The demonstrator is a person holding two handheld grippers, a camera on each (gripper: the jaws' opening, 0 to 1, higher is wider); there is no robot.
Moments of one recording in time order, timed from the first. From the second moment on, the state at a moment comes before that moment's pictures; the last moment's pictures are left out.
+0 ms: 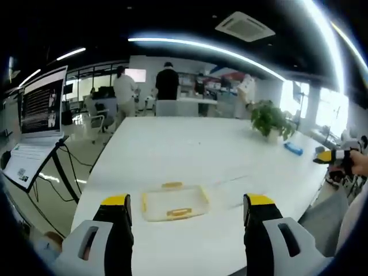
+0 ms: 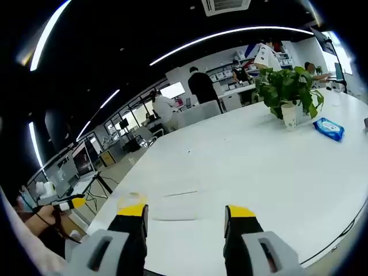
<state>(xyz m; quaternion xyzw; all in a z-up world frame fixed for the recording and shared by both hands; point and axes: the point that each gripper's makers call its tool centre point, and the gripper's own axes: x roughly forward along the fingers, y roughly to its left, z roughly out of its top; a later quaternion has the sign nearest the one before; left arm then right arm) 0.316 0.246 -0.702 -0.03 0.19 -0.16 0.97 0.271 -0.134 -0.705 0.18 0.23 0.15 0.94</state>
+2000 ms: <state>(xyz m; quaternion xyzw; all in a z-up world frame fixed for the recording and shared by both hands) 0.323 0.238 -0.715 -0.02 0.21 -0.18 0.96 0.271 -0.126 -0.711 0.19 0.24 0.16 0.94</state>
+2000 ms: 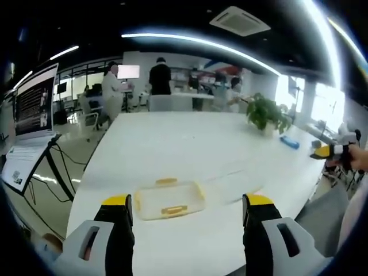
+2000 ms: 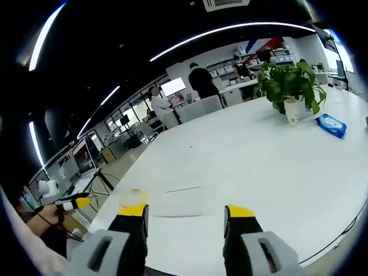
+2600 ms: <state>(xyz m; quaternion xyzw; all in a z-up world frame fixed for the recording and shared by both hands) 0.330 0.241 -0.722 -0.02 0.22 -0.18 0.96 0.279 -0.126 -0.708 0.18 0.25 0.16 0.94</state>
